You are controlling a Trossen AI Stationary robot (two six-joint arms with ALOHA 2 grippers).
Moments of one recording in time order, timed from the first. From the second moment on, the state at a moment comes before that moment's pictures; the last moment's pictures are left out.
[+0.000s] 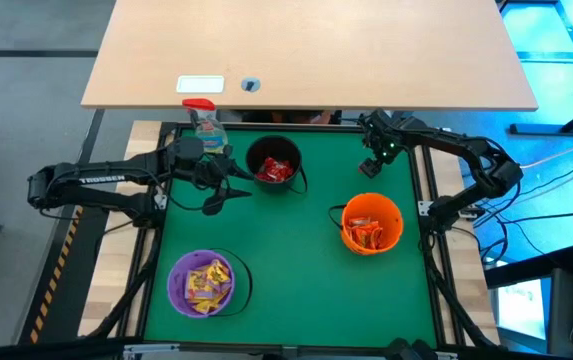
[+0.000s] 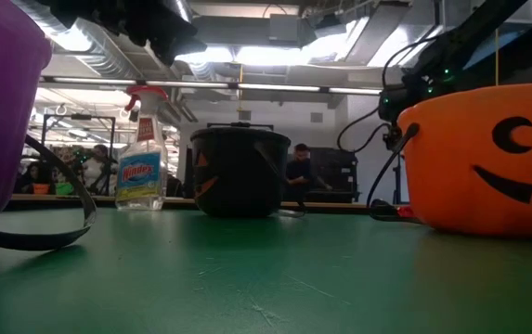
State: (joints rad) left arm 0.27 0.96 0.72 -0.12 0.30 0.14; right arm -0.86 1.49 0.90 -0.80 -0.06 -0.09
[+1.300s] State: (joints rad) left arm 0.27 0.96 0.72 -0.28 0.14 0.17; right arm -0.86 1.66 0.90 -0.70 -0.09 -0.03
